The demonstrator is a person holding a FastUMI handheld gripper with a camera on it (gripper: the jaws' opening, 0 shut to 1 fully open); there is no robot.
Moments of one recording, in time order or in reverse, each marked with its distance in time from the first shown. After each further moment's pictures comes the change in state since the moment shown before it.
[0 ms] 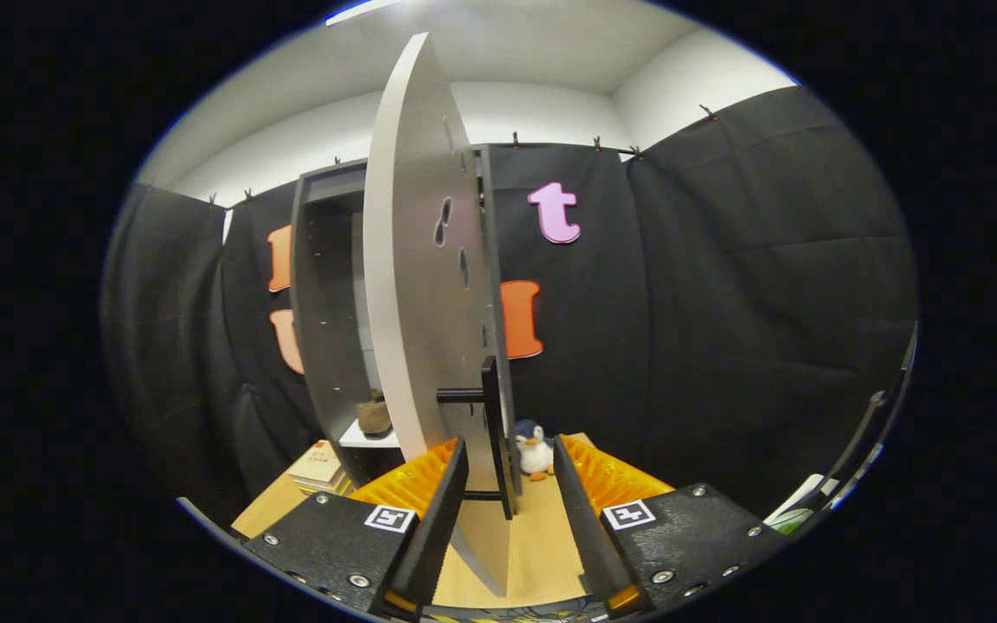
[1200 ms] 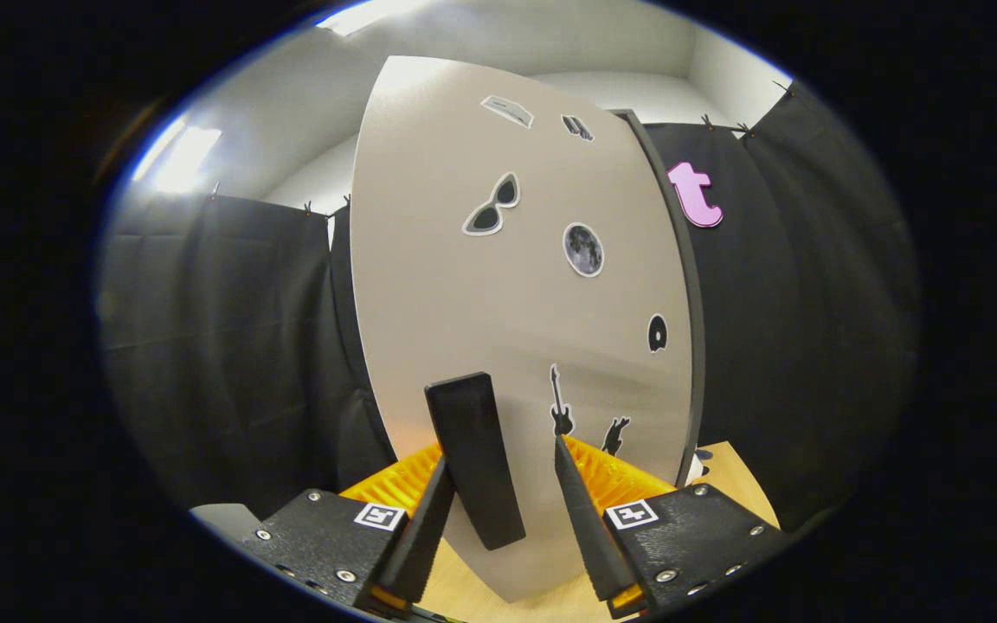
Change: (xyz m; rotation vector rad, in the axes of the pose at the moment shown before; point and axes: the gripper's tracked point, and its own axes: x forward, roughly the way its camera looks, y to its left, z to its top) arm 0.032 0.091 -0.007 0.026 -0.001 0.392
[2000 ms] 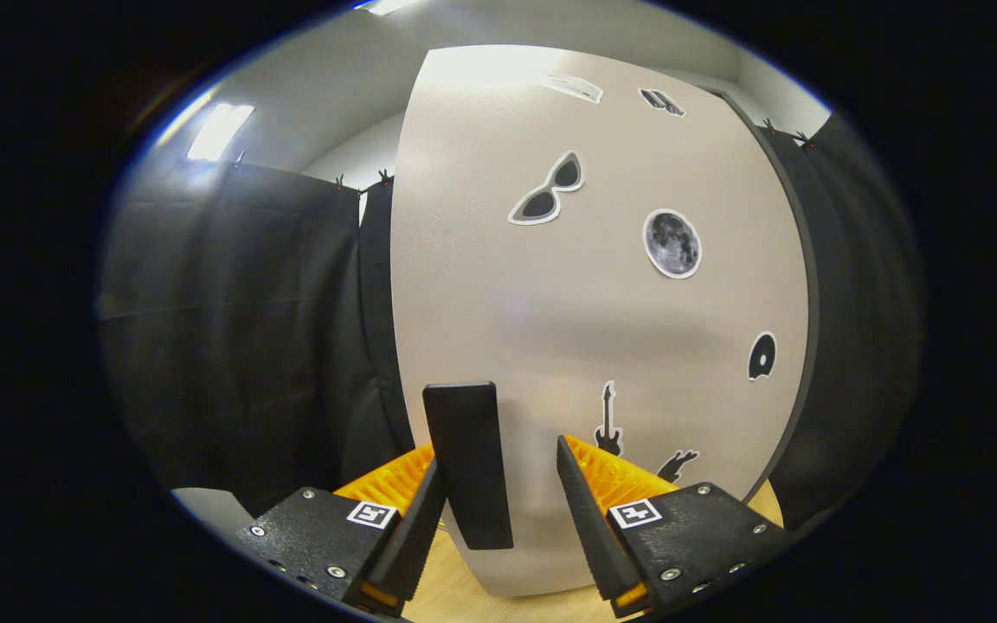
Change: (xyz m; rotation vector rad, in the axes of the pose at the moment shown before) arm 0.032 0.023 0.001 -0.096 0.027 0.097
